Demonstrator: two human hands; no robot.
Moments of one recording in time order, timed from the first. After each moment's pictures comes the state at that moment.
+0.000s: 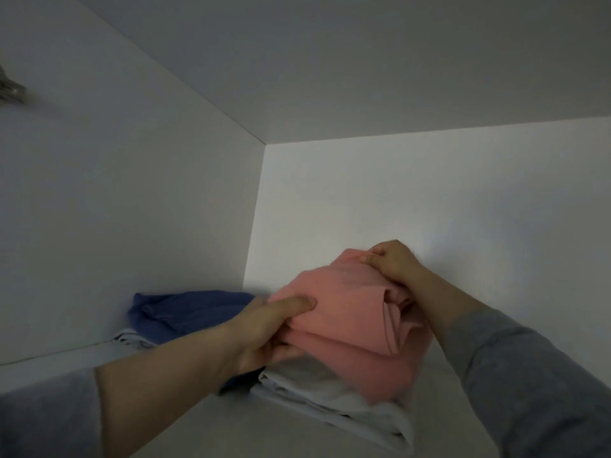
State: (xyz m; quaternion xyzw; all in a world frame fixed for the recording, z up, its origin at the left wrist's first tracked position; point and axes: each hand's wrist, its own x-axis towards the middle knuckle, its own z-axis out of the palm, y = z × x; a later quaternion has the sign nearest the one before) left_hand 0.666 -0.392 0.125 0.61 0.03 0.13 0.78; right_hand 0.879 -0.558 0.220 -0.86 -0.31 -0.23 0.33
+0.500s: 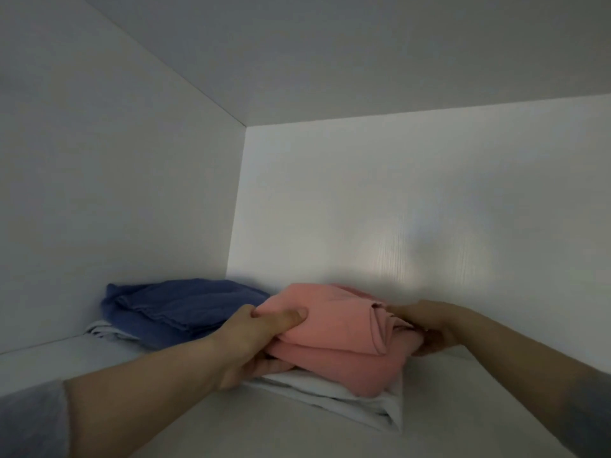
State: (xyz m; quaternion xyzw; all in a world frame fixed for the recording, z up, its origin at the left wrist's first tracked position) left_hand 0.677 -0.391 0.096 0.65 0.04 0.12 0.75; right_hand 0.856 -0.631 0.136 -0.89 -0.10 0.11 0.43
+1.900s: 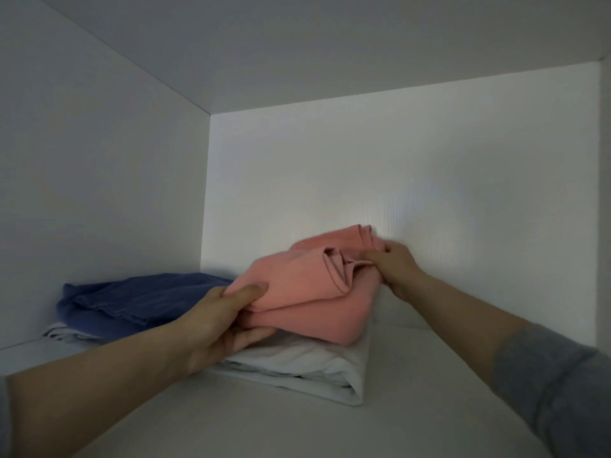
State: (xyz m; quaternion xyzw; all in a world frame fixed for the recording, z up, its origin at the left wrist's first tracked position) left_hand 0.684 -0.401 0.103 0.59 0.05 0.13 0.80; right_hand 0.857 -0.619 0.151 -0.72 -0.20 -0.13 0.66
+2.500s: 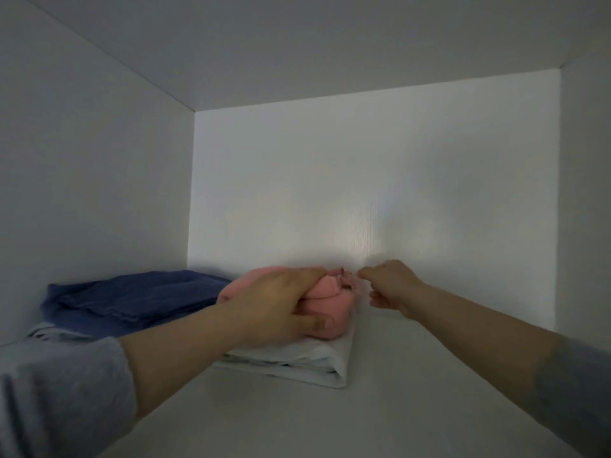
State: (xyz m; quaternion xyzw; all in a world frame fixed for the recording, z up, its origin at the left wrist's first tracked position) left_hand 0.709 -0.445 0.125 0.93 -0.23 0.27 0.04; right_hand 0.805 -0.645 0.133 -0.80 -0.14 -0.07 0.57
